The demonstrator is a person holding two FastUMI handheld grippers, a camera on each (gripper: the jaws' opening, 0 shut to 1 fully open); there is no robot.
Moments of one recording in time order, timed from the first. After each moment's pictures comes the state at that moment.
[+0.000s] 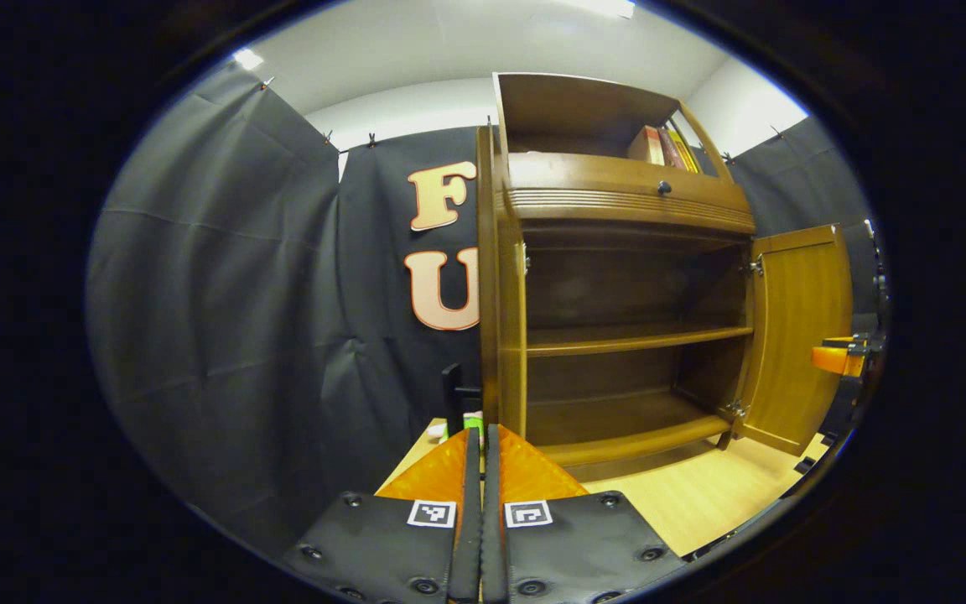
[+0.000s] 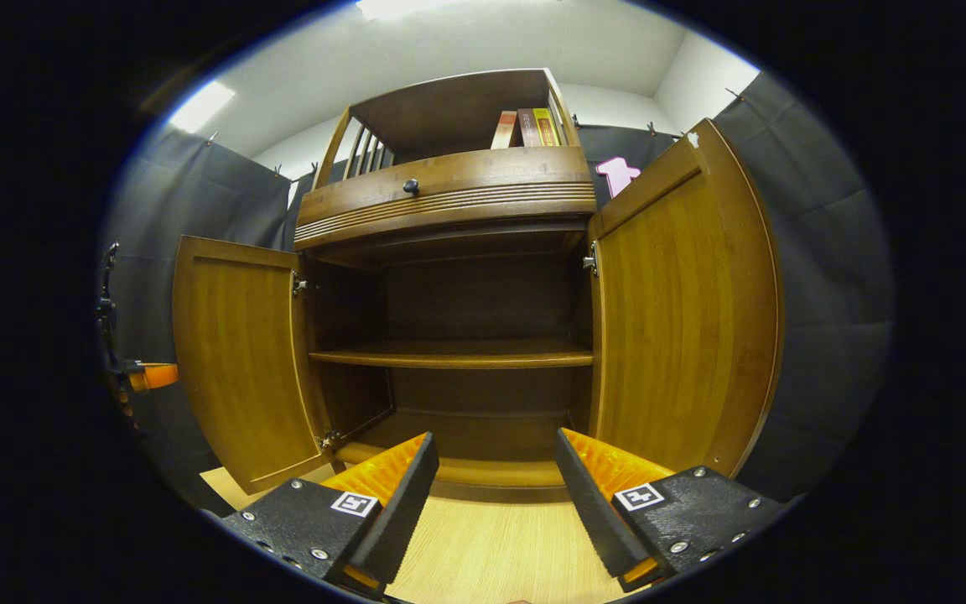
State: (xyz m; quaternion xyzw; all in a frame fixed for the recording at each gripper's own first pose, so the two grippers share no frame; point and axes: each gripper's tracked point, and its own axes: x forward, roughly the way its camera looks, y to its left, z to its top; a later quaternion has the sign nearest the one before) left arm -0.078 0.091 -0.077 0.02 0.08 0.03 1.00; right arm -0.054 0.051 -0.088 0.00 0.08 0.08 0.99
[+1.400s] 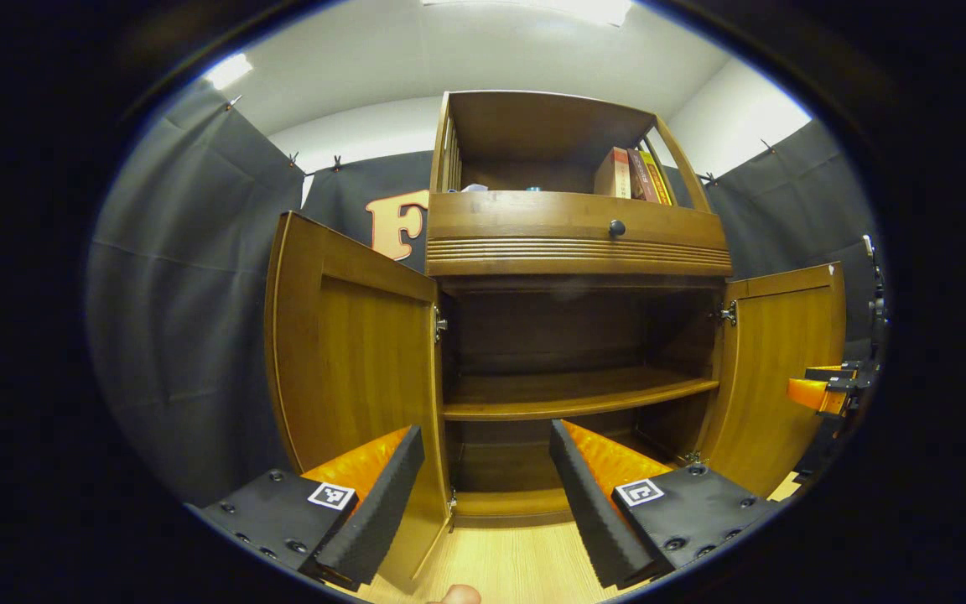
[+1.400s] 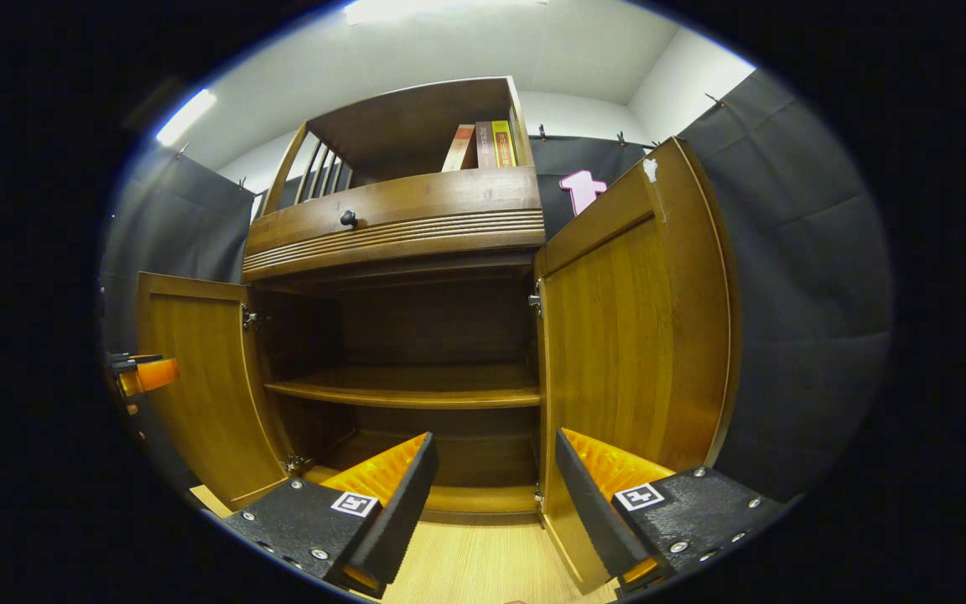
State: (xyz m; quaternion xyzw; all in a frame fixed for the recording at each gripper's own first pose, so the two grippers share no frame) left arm -0.018 -0.004 -0.015 0.02 0.05 0.01 1.00; right arm -0.021 -0.002 -0.039 0.01 0.06 0.03 1.00
